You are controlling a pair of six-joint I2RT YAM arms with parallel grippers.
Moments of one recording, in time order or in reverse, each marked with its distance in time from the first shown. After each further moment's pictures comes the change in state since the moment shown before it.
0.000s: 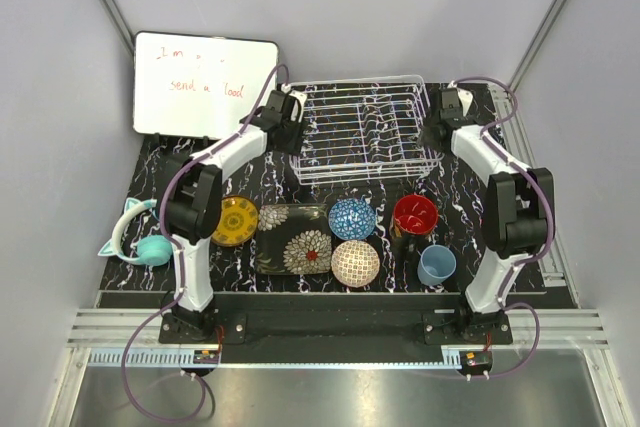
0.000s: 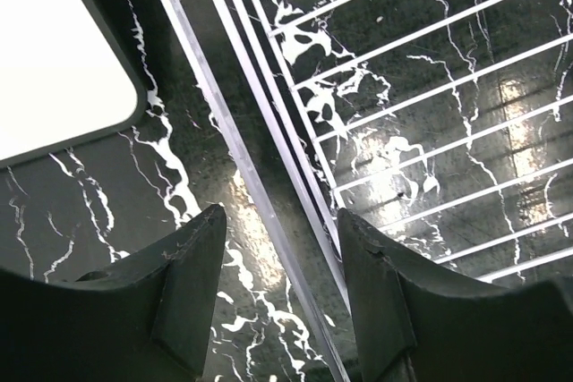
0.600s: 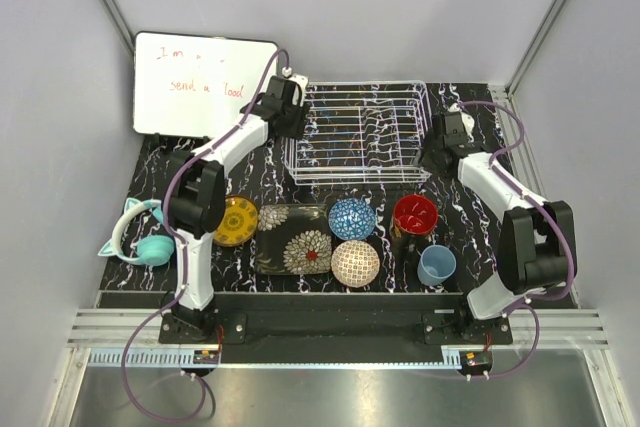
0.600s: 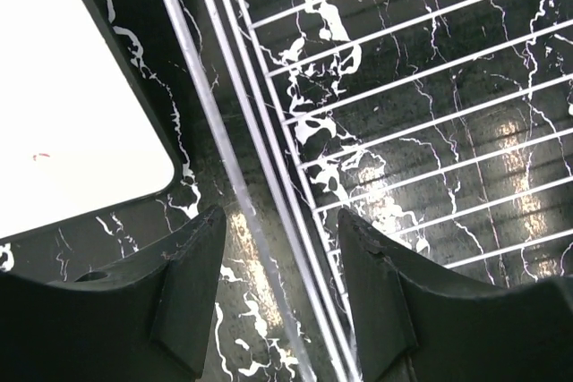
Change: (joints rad) left arm 0.014 0.061 0.162 -0.005 0.002 0.020; right arm 0.031 -0.259 -0.293 0.026 -0.122 0.108
